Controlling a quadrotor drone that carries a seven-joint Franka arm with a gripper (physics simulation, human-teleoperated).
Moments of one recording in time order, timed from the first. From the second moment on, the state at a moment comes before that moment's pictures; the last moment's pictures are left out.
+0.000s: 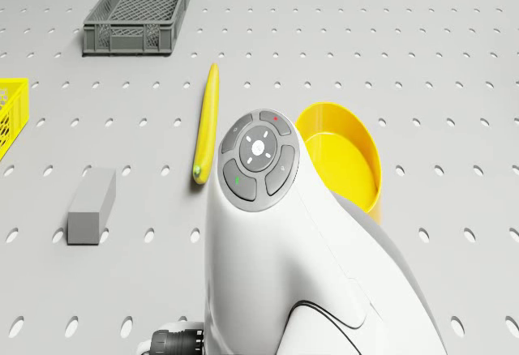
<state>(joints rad) -1.15 -1.44 1.36 -2.87 -1.81 1.50 1.68</state>
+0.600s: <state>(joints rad) -1.16 -1.46 1.36 -2.87 -1.80 1.52 1.68</state>
